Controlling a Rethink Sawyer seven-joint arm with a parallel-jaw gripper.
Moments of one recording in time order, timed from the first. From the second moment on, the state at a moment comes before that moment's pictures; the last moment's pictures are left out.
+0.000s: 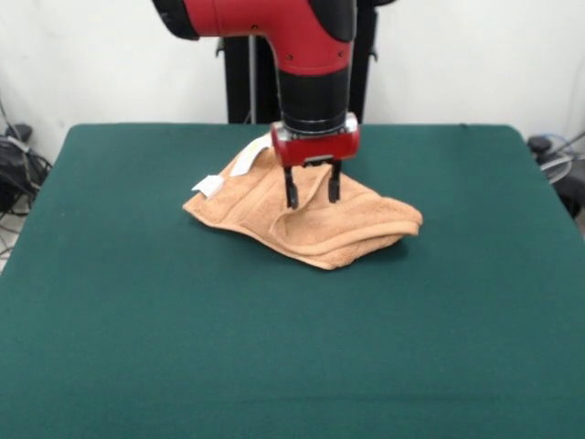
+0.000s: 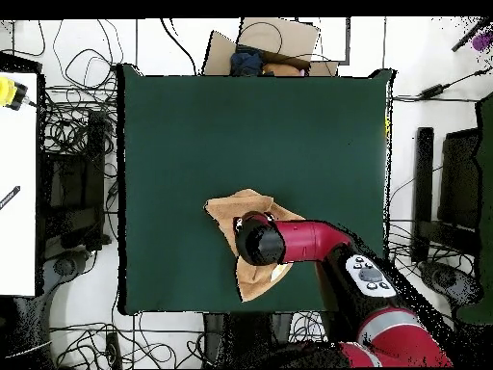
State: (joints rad) arm -0.50 -0.56 0.25 1.89 -0.44 0.24 1.58
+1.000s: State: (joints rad) arm -0.42 -0.55 0.22 1.83 -0.53 0.24 1.58
